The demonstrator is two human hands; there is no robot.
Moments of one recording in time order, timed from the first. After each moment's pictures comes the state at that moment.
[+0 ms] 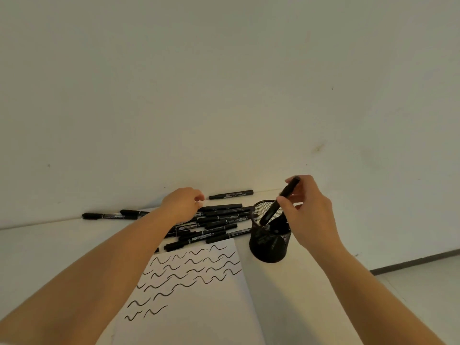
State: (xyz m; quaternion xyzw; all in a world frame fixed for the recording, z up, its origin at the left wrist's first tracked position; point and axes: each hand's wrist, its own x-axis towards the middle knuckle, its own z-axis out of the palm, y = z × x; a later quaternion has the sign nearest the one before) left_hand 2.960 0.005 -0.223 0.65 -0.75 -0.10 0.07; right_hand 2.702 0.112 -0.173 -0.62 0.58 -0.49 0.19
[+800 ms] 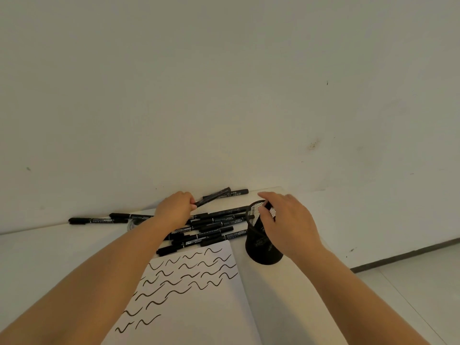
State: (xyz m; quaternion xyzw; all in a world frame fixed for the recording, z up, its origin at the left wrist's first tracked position) left_hand 2.954 -0.016 -0.256 0.67 -0.73 -0.07 0.09; right_hand 2.709 0.102 -0.194 -0.73 0.61 -0.31 0.04
